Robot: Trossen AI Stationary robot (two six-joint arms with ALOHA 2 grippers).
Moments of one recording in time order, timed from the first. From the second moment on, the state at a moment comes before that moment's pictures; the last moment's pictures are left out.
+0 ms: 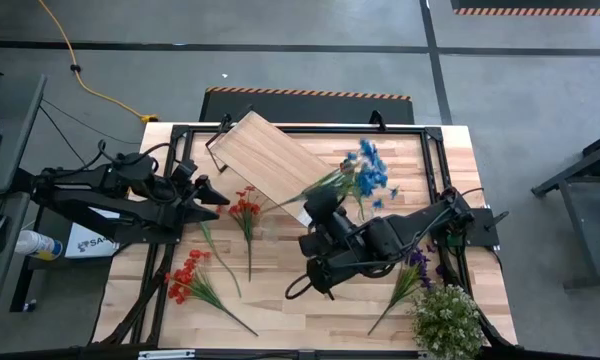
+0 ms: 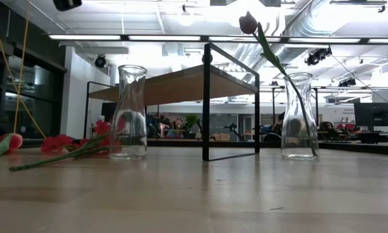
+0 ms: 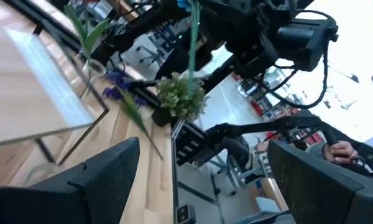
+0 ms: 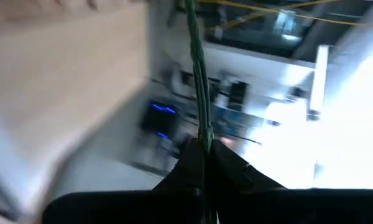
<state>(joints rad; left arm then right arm) -0.09 0.53 0.74 -0.28 0.17 -0.76 0.46 2.05 2.36 -1.32 1.33 -0.74</state>
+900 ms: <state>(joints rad) -0.09 0.66 0.74 -0.03 0.10 -0.78 0.42 2.06 2.36 -0.91 1.29 -1.44</state>
